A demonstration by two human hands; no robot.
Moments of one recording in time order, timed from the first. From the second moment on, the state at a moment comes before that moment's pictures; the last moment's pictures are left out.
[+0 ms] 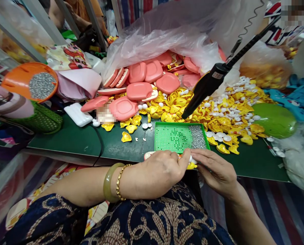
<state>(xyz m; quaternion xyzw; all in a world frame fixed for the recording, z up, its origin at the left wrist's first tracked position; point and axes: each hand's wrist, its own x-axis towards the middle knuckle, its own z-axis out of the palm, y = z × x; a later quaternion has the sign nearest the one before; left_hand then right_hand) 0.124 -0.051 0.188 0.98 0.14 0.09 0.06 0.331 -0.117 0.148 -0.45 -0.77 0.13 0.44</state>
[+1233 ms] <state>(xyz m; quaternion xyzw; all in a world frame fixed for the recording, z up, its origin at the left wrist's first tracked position) 0.159 -0.033 0.189 0.88 0.23 0.23 0.36 0.320 -0.089 0.163 -0.49 -0.70 0.12 0.50</state>
